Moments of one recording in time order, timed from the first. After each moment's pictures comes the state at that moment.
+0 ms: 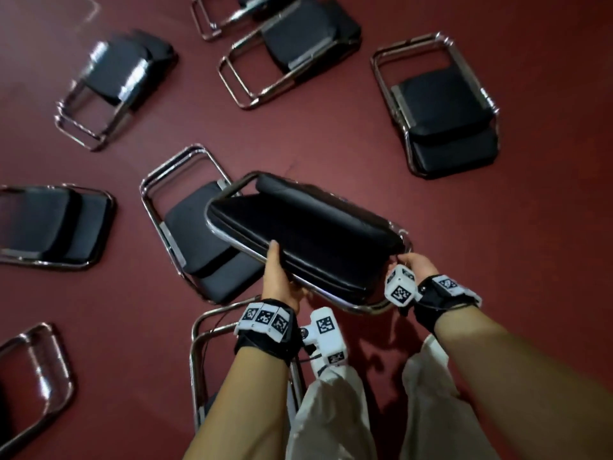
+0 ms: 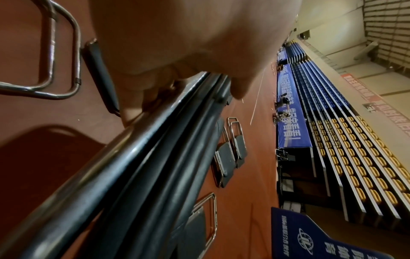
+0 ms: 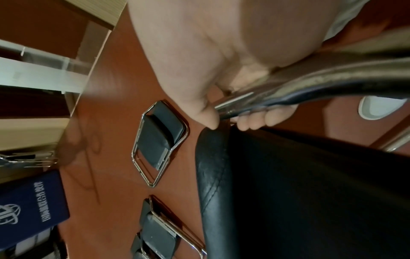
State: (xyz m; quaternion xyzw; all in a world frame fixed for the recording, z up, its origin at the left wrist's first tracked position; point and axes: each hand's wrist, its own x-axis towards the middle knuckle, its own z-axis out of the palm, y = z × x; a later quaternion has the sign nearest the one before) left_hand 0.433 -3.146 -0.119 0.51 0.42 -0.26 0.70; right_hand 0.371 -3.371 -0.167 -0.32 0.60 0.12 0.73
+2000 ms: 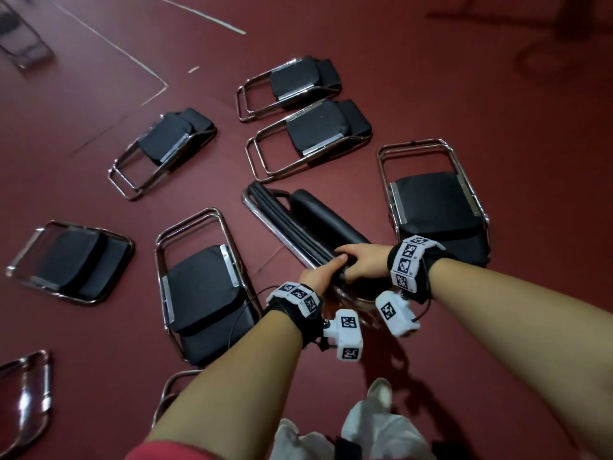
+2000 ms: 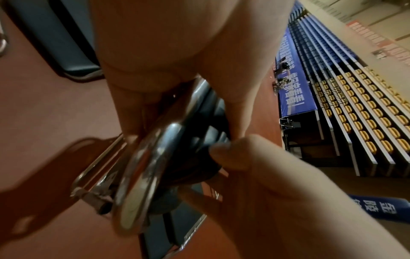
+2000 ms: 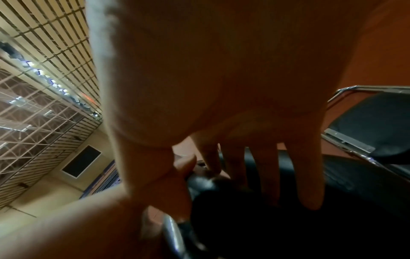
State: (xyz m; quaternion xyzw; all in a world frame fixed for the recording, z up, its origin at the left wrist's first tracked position) left_hand 0.587 -3.416 -0.053 0.64 0.33 -0.34 0.61; right_hand 0.599 -3.570 0.000 -0.85 -0.03 0.40 0.33
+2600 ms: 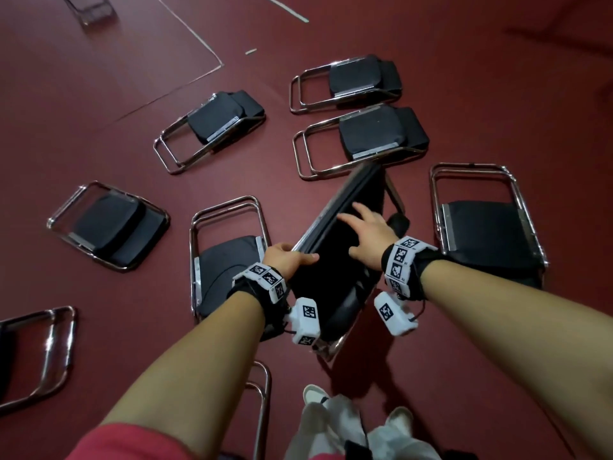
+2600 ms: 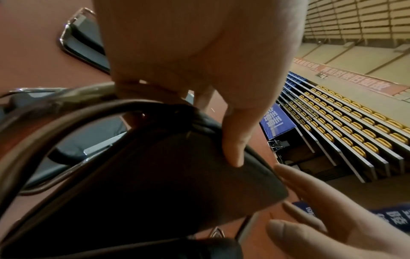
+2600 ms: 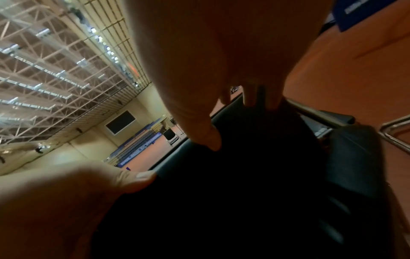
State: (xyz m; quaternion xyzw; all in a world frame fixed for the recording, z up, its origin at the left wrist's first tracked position) left_hand 0.685 -3.209 -0.008 0.74 0.30 -0.23 0.55; right_hand 0.714 -3.418 -0.002 -0.96 -0.09 0.17 0.20
